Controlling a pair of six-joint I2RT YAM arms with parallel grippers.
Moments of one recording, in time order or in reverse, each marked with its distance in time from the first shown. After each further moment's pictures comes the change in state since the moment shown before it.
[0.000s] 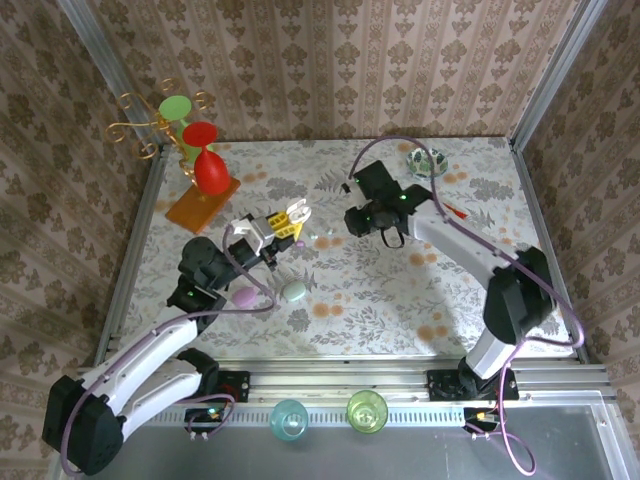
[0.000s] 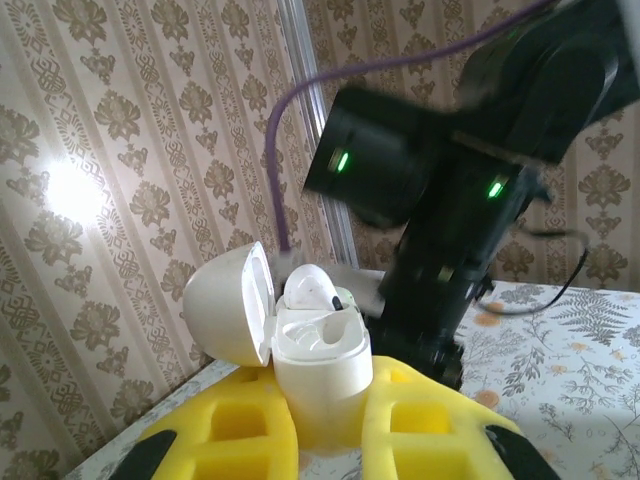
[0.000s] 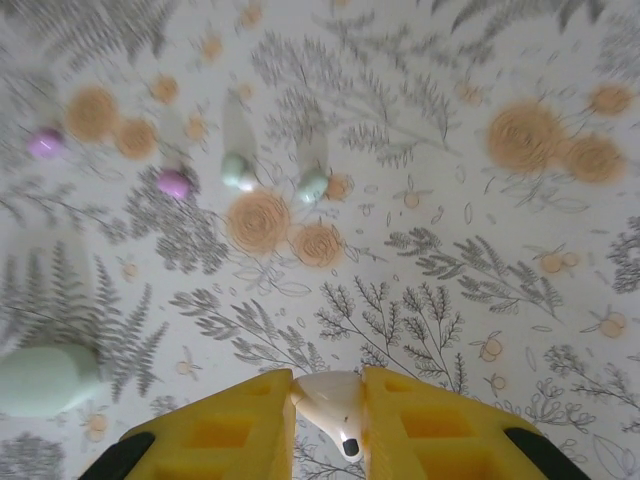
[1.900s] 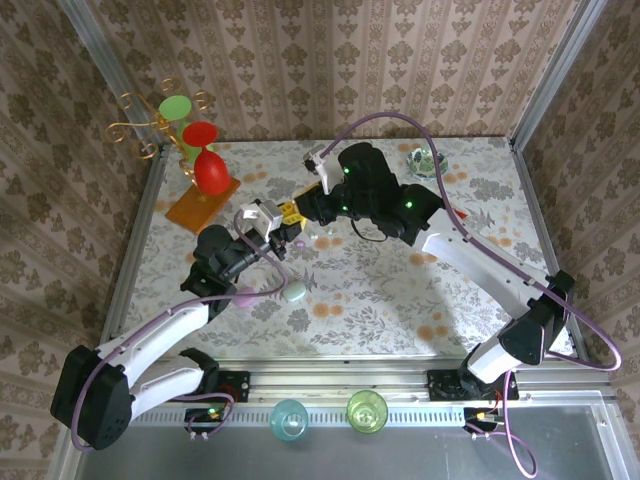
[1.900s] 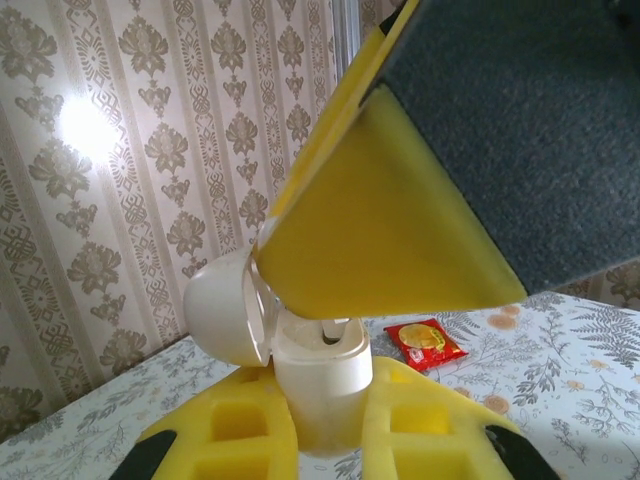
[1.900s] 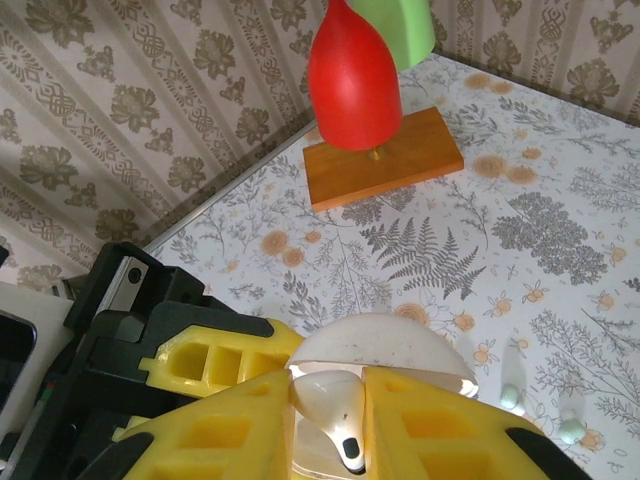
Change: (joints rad) left arm -0.007 0.148 0.040 0.058 -0.078 -0.110; right arm 0.201 -0.075 0.214 0.156 -0.173 0.018
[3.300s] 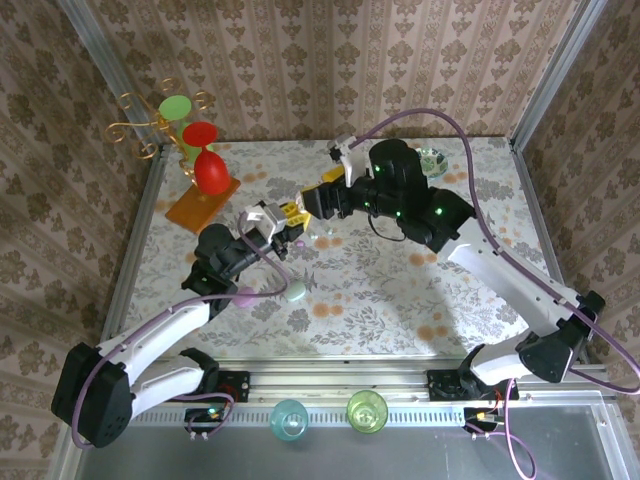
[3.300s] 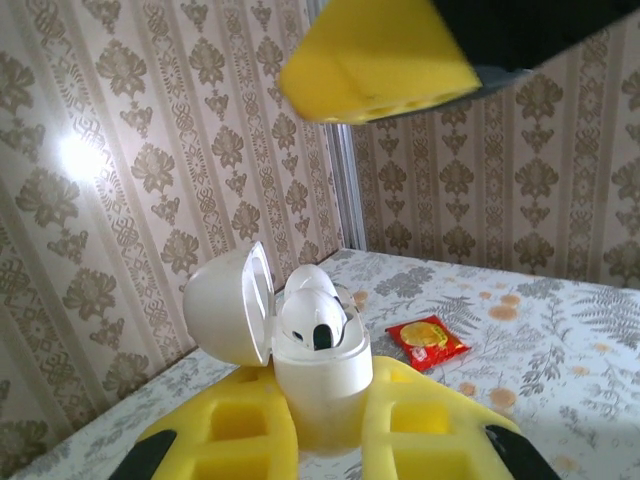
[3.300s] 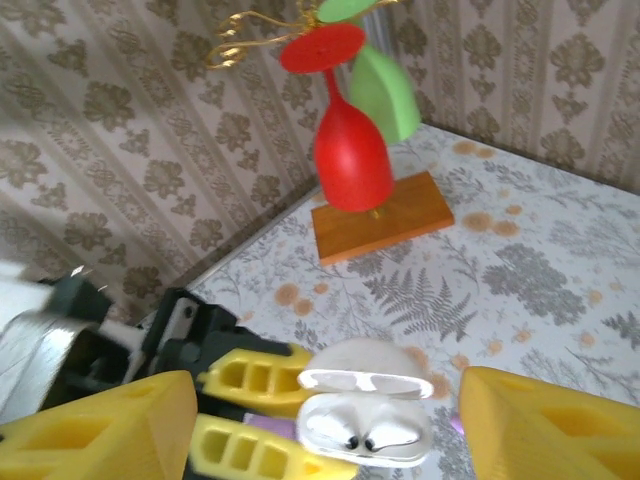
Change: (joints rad) left arm -0.010 0.013 0.009 0.002 0.036 0.107; right arm -0.052 -0.126 -0.049 0.053 -0.012 0.055
